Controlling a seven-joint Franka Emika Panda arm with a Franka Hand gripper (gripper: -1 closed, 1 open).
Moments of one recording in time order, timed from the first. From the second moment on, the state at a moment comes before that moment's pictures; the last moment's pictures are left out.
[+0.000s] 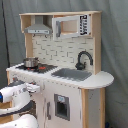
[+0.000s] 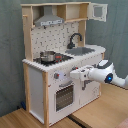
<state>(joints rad) -0.84 -1.50 1.44 -2.53 -0.60 3.38 -0.39</state>
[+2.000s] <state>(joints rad) -0.83 -1.51 1.44 -2.53 -0.58 3.36 -0.90</state>
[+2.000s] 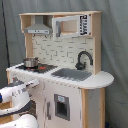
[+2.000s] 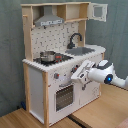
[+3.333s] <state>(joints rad) -0.83 -1.49 1.44 -2.52 -0.50 3.36 -0.62</state>
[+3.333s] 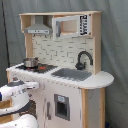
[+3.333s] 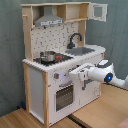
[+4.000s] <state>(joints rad) -0.83 -1.48 1.44 -2.52 -0.50 3.38 -0.39</state>
